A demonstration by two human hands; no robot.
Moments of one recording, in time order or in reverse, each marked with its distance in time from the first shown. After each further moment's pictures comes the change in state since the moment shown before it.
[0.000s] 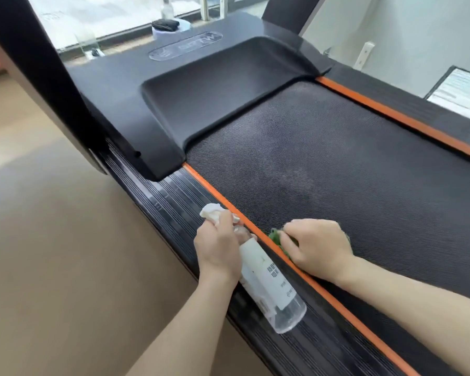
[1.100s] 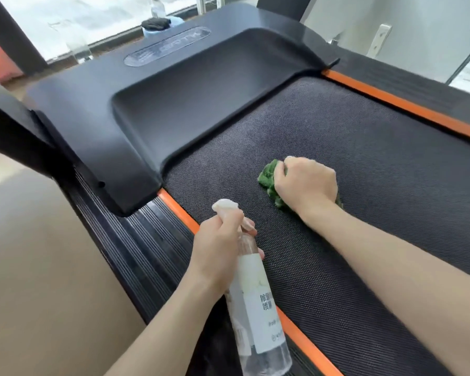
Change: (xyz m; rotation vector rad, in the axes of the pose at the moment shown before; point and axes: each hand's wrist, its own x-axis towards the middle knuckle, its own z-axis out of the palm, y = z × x) left_hand 0.071 0.025 0.046 0.077 -0.281 -0.074; right_hand 0.167 0.058 0.033 -0.065 -0.006 0.456
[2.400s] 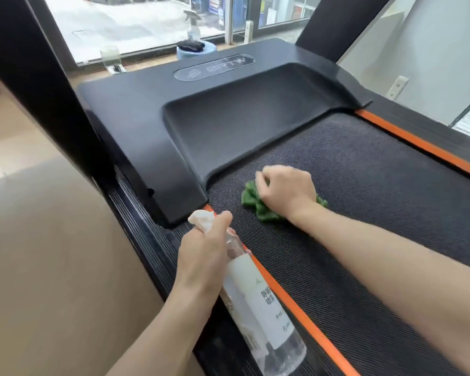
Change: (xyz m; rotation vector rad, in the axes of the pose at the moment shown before) left_hand 0.012 0.016 -0.085 -0.176 0.180 0.000; right_hand 0.038 -0.107 0.026 0.069 0.106 -0.308
